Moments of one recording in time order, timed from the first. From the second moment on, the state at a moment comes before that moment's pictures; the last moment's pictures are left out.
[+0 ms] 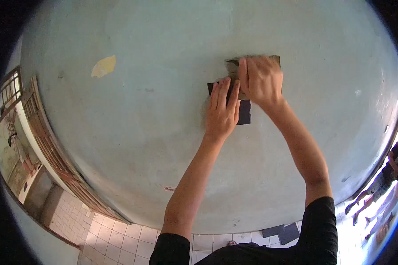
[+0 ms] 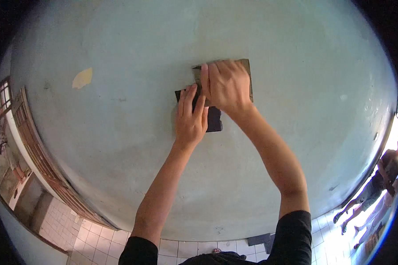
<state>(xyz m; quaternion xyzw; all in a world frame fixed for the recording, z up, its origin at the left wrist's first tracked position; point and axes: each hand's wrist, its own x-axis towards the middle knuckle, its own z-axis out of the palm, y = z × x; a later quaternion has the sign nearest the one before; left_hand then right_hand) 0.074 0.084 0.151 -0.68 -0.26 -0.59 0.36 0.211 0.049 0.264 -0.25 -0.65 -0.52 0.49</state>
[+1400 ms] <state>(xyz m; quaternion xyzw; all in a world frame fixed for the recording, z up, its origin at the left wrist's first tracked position) -0.187 0.080 0.116 -0.50 -0.47 -0.63 0.37 0.204 0.074 0.196 -0.38 -0.62 -0.50 0.47</state>
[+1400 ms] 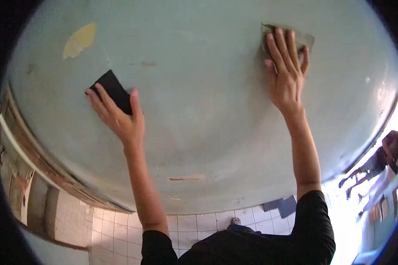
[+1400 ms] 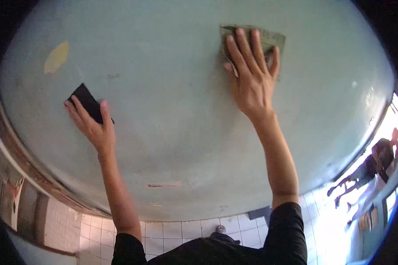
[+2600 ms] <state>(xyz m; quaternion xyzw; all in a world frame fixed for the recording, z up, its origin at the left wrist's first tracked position) -0.200 0.071 0.107 -0.47 -0.47 -0.63 0.39 0.225 0.056 0.039 -0.45 -0.59 -0.42 0.52</state>
